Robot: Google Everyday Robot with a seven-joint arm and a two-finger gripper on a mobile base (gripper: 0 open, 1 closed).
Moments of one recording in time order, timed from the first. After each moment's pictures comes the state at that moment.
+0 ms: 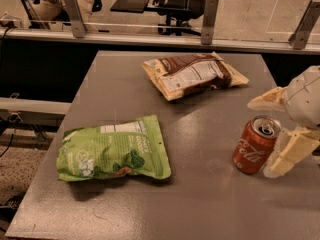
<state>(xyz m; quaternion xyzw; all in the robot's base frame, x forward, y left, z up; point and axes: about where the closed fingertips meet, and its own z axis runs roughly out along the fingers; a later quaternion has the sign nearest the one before) 0.400 -0.202 0.892 -0.67 0.71 0.09 0.19</state>
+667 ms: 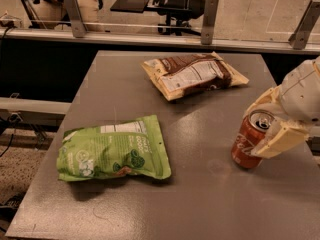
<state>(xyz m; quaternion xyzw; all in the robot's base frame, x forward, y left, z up) 0.405 -0.195 0.899 -0.68 0.71 0.08 0.19</state>
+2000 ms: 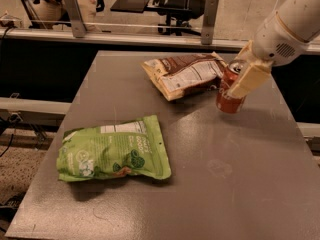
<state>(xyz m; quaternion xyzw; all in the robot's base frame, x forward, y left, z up) 0.538 -0.185 0.927 -0.62 0.75 0.07 0.21</state>
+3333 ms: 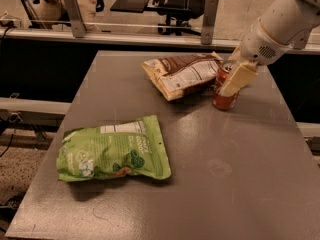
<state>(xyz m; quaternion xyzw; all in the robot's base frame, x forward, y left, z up) 0.585 -0.185 0.895 -0.60 0.77 0.06 0.20</state>
